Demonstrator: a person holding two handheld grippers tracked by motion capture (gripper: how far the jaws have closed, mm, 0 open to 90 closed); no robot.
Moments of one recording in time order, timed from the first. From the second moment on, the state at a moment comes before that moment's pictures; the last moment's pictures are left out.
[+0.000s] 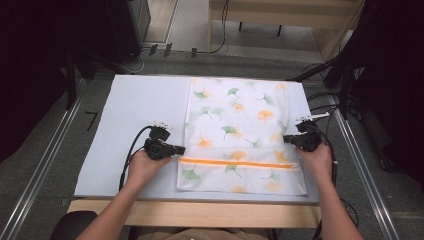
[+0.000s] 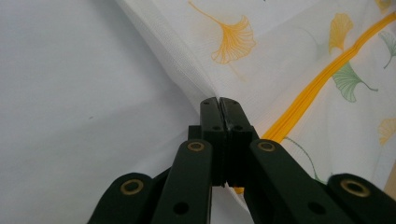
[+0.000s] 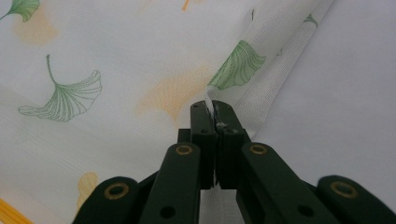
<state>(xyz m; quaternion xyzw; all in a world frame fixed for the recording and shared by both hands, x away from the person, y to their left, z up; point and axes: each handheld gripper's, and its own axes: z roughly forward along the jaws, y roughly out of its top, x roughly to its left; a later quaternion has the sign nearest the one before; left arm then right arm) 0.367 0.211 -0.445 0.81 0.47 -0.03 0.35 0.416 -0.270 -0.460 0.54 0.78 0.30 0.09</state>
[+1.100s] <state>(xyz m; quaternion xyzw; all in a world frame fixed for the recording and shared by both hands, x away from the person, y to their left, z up) 0.354 0.289 -0.435 0.79 0.52 0.00 0.33 0.431 -0.188 -0.453 0.46 0.83 0.32 0.05</state>
